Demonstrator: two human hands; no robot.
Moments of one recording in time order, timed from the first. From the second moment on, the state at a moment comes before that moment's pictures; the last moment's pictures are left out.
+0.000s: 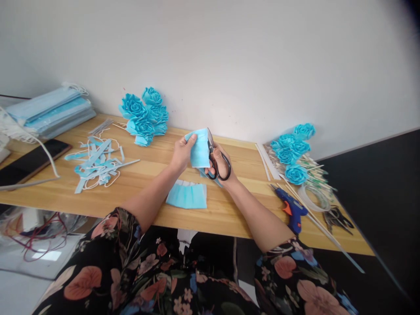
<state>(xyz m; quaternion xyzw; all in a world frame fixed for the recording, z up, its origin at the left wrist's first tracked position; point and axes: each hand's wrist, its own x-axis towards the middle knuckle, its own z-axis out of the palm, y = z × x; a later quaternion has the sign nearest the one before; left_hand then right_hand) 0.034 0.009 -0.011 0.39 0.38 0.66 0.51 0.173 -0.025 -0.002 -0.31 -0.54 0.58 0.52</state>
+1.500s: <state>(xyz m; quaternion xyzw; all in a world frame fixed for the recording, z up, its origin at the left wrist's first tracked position) 0.038 0.002 -0.003 0.53 0.41 0.60 0.45 0.200 -0.003 0.012 -0.39 -0.66 0.33 0.55</state>
